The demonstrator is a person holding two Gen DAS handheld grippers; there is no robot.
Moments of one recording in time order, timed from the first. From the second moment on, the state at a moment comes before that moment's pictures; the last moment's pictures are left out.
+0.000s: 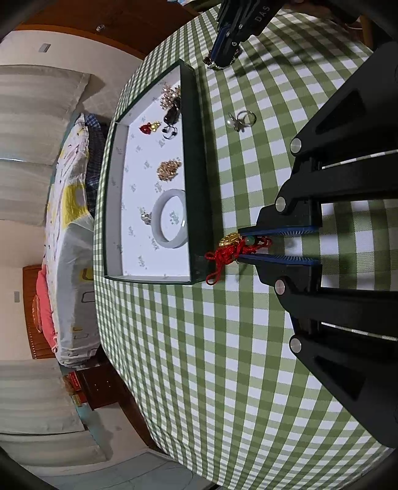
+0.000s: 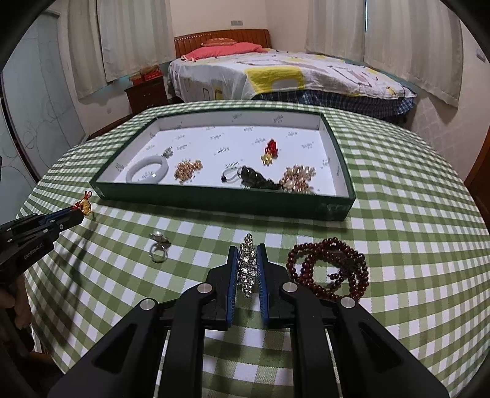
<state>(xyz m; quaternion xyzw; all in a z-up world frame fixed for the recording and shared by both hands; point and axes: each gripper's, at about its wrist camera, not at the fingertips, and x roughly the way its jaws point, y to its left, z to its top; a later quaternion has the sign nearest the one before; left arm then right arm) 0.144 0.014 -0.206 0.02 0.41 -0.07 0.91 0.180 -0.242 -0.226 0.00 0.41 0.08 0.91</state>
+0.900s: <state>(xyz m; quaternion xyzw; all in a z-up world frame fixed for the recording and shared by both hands) 0.182 -0.025 -0.086 0.01 0.26 -0.12 0.96 0.221 -0.247 -0.111 -0.01 0.26 0.07 0.96</state>
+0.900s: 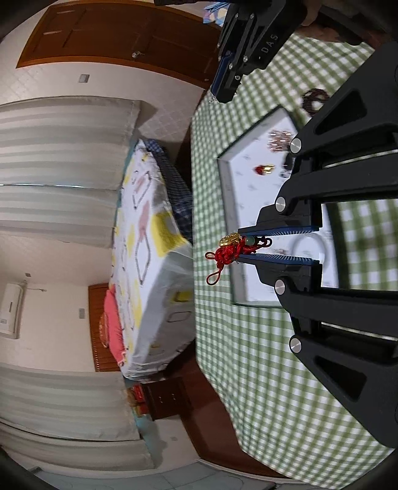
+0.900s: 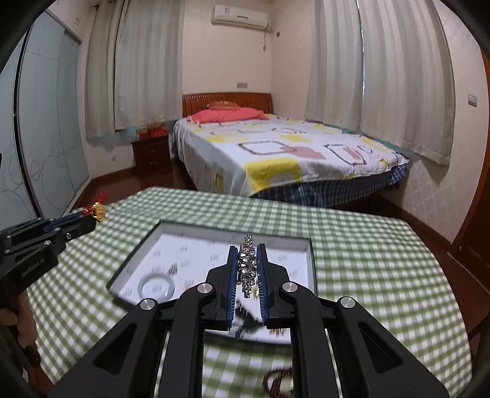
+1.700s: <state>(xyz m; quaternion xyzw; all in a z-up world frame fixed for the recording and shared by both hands) 0.352 -0.089 -0.206 0.04 0.42 -0.12 0.90 0.376 -0.270 -0.227 -0.01 0.41 0.05 0.91</state>
